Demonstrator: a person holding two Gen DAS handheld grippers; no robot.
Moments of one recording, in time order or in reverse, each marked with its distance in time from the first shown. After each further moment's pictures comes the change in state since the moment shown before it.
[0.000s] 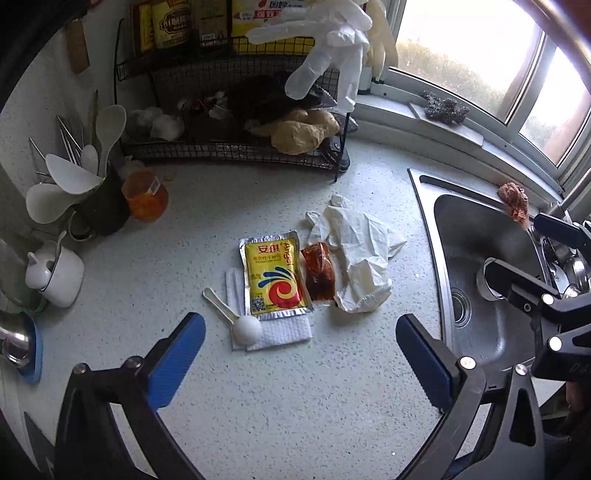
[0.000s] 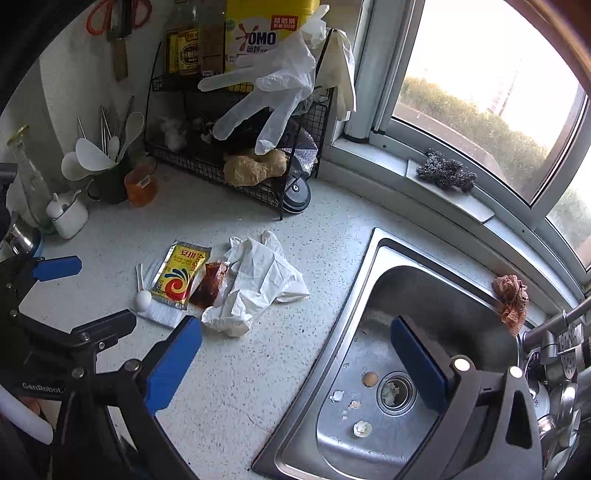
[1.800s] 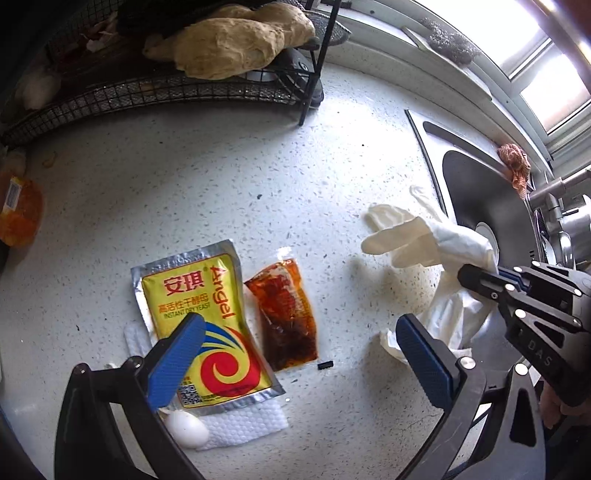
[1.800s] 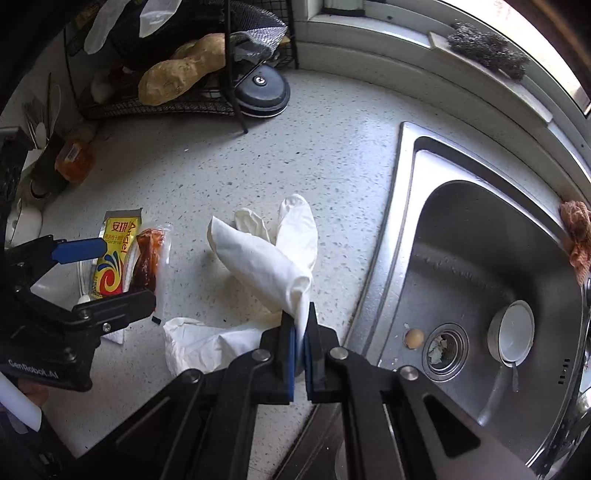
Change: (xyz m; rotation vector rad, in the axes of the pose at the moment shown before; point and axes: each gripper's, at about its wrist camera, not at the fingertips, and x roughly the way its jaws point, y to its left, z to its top) left arm 0.143 -0.036 0.062 0.067 0.278 -0.212; right arm 0.091 -0.037 -0.011 0.171 0.324 0.100
